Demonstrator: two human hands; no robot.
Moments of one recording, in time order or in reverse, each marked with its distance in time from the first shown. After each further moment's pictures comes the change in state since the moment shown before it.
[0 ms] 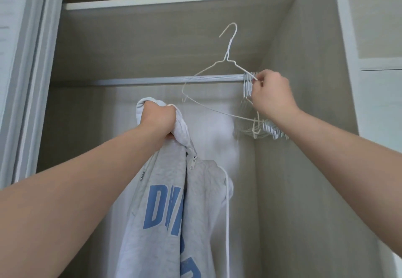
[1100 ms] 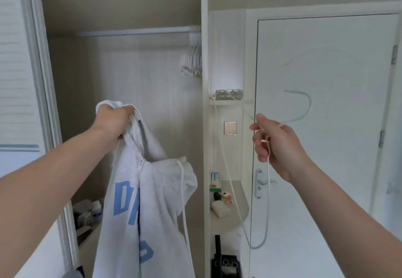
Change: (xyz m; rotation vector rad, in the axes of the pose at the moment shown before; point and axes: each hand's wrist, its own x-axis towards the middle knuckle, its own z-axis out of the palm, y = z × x) left_hand -0.355 0.064 -0.012 0.204 0.075 -0.179; right_hand -0.277 0.106 -0.363 0.899 -0.468 0.735
